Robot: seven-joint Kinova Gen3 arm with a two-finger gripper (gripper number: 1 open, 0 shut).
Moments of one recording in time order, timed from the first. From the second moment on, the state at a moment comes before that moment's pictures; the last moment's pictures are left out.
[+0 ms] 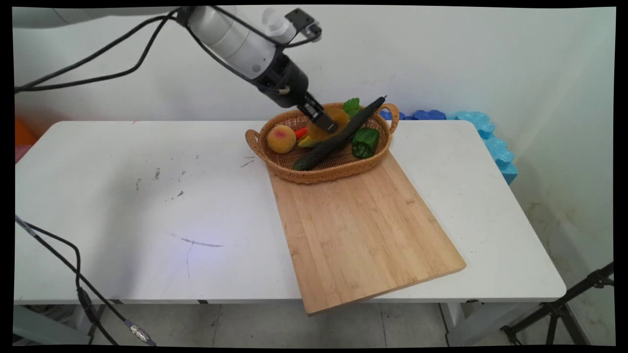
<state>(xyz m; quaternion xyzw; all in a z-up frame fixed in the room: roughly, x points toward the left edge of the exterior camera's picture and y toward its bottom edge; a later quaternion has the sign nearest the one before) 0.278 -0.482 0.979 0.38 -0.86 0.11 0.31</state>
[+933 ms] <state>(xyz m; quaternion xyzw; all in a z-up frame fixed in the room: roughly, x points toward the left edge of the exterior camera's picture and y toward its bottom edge) 0.293 -0.517 0.901 0.44 -0.85 0.10 0.26</state>
